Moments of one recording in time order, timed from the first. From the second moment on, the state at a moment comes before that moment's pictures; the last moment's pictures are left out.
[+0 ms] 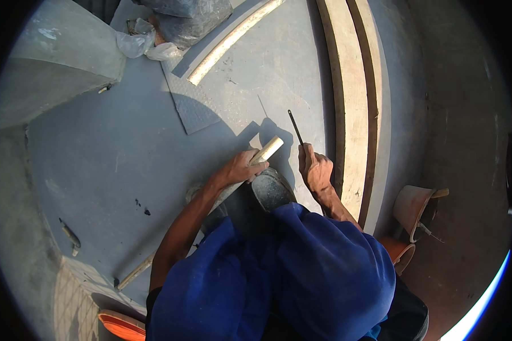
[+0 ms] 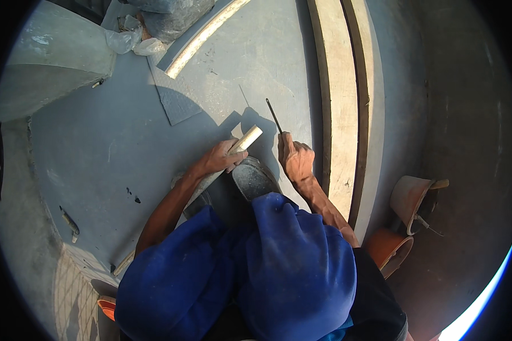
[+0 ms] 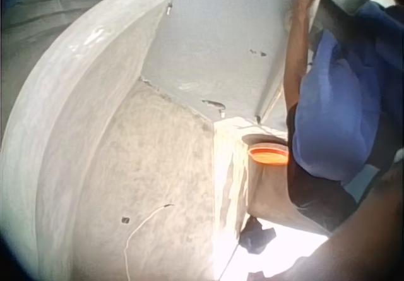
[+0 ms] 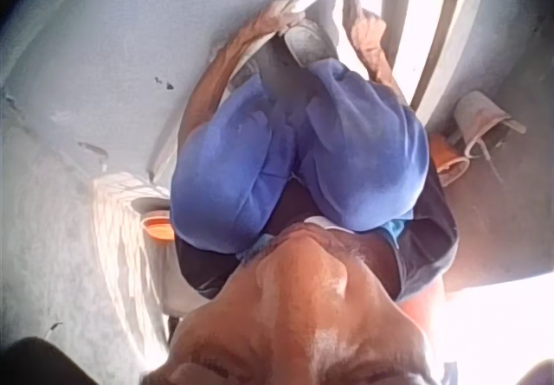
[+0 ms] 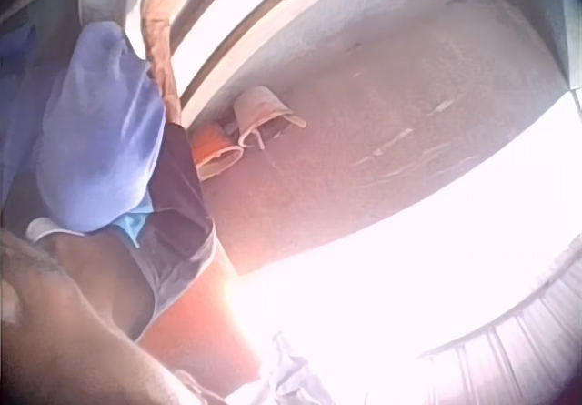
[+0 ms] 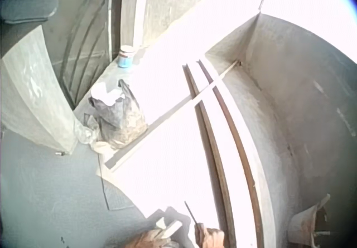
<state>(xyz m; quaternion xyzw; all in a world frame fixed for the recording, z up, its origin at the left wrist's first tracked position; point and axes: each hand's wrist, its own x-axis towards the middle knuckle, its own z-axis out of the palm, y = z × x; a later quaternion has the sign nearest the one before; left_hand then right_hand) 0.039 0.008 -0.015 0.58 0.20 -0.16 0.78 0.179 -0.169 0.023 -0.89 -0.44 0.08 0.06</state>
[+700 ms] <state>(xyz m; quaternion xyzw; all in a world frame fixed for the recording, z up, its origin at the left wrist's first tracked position) 0.035 0.011 -0.015 0.55 0.18 -0.15 0.80 0.196 -0.173 0.007 -0.92 -0.38 0.08 0.04</state>
